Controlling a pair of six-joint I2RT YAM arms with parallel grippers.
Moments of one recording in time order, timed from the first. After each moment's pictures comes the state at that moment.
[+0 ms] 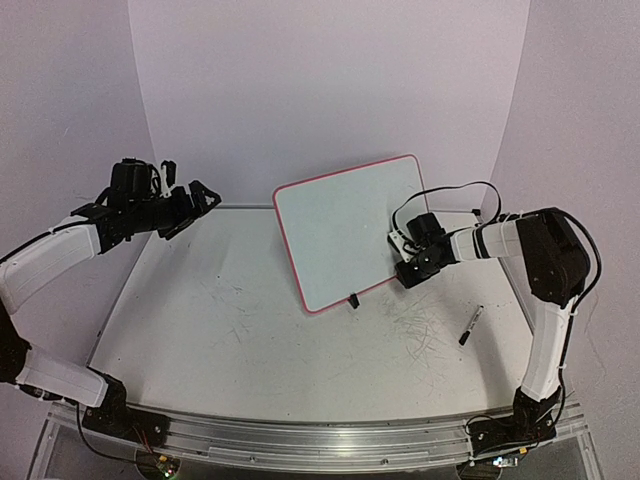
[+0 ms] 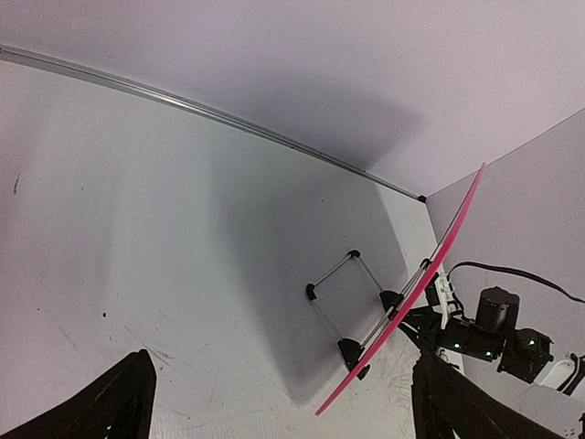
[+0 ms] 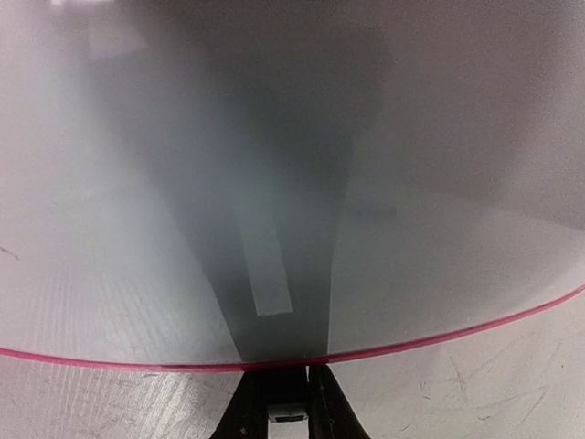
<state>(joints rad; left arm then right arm) -0.32 1.26 1.05 -0.24 0.23 -0.64 0.43 2.00 1.24 -0.25 0.06 -0.11</state>
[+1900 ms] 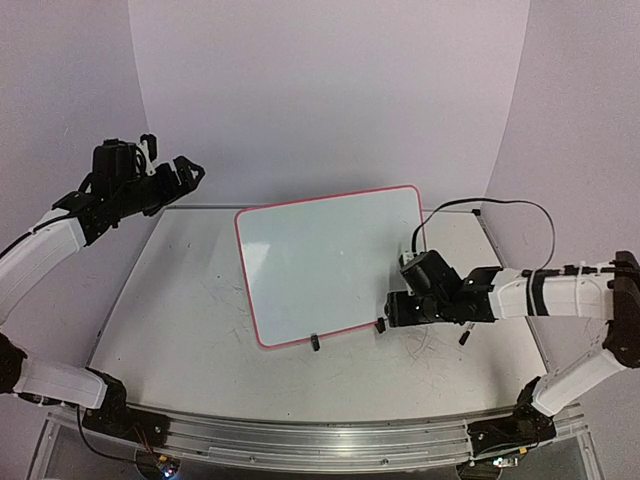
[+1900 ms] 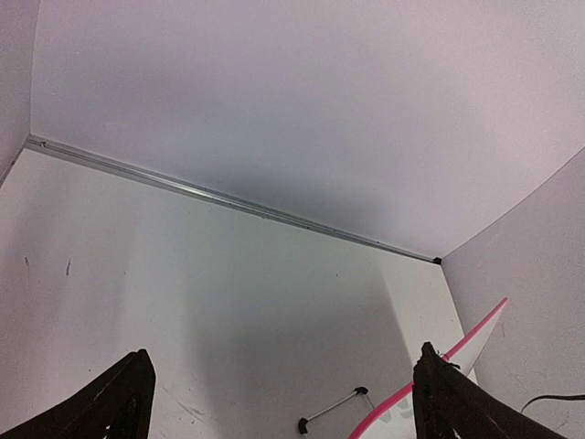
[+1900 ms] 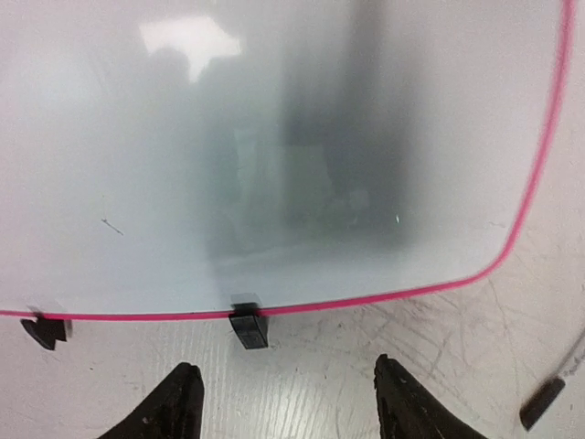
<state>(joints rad) -0.32 1.20 1.16 -0.27 0.06 -0.57 0.85 1.41 0.82 -0.33 0.33 0.60</state>
